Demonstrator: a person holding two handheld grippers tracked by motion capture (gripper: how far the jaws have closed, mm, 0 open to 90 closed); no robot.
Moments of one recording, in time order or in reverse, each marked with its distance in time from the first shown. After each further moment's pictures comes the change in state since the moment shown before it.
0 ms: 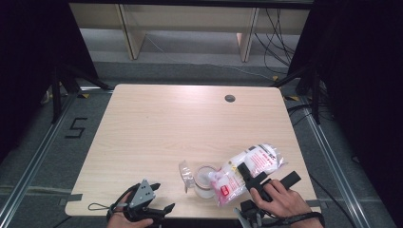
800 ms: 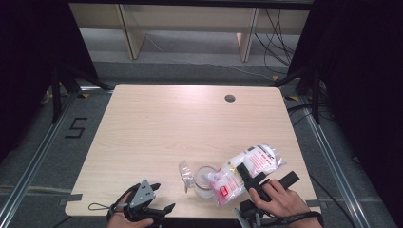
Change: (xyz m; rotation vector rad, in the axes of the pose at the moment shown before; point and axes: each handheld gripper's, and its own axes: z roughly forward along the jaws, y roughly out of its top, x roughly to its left) left arm -0.001 -0.001 0.001 0.006 -0.003 -0.025; right arm 0.001 0.002 0.002 -0.007 0.004 0.004
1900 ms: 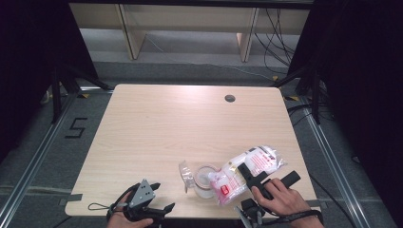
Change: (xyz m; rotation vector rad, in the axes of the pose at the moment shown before) left arm 0.001 0.000 0.000 -0.007 0.003 0.000; right arm 0.005 -0.005 0.003 -0.019 0.013 0.047
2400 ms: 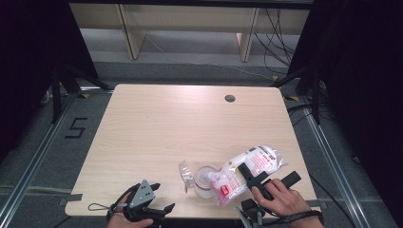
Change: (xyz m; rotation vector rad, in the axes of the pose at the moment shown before) left arm -0.001 0.000 -0.001 0.002 -0.001 0.005; right arm -0.002 -0.001 0.000 -0.013 -0.027 -0.021
